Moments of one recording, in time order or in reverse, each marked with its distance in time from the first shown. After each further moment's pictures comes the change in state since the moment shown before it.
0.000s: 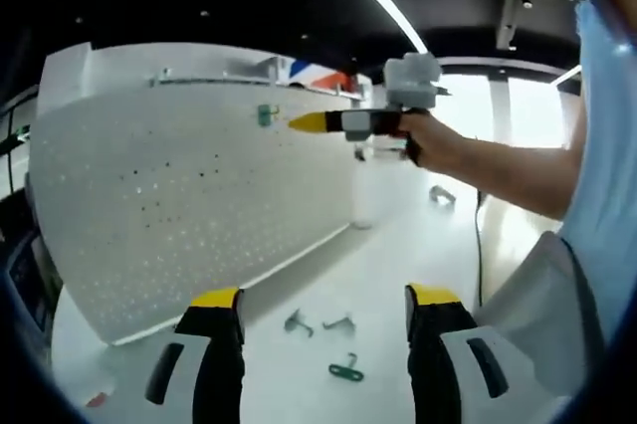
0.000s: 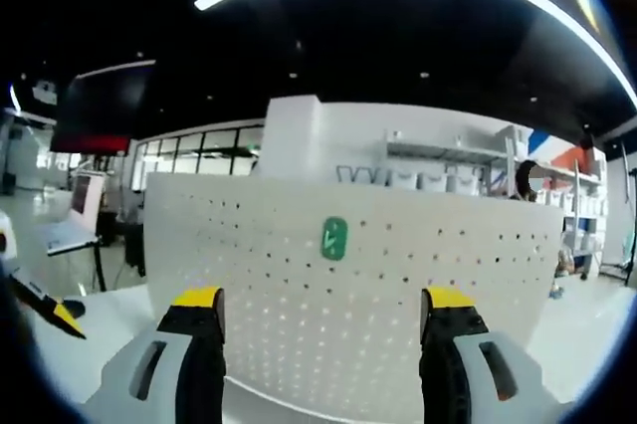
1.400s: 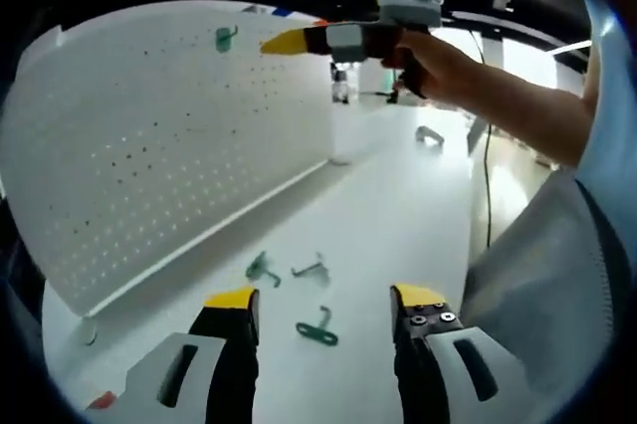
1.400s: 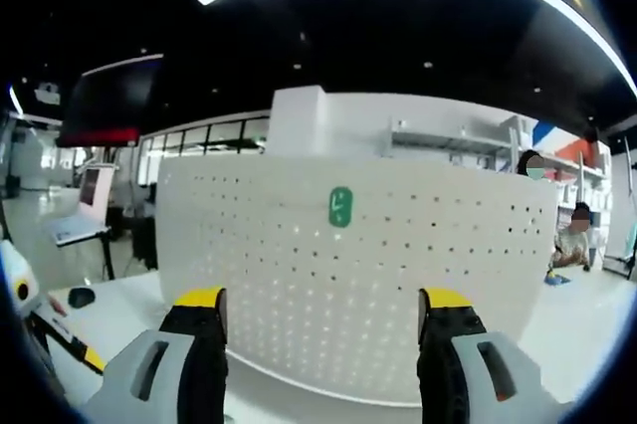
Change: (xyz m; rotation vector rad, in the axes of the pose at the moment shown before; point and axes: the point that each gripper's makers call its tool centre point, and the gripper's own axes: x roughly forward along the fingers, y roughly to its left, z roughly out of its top) left arm 0.031 -0.029 -0.065 0.031 0.238 -0.054; right arm -0.021 0.000 -0.023 0.020 0.032 0.021
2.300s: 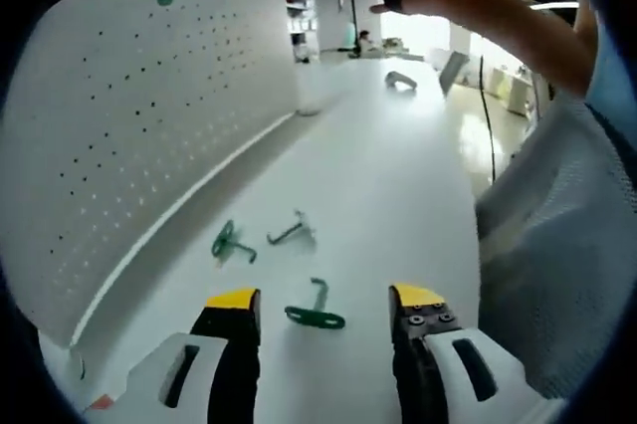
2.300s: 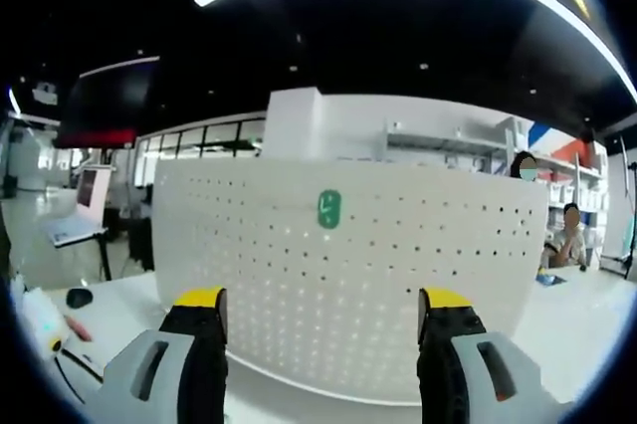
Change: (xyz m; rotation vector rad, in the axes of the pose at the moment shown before) left arm 0.043 -0.001 -0.051 0.164 0.161 -0.154; right arm -0.007 -0.008 0.003 -0.003 -0.006 -0.018
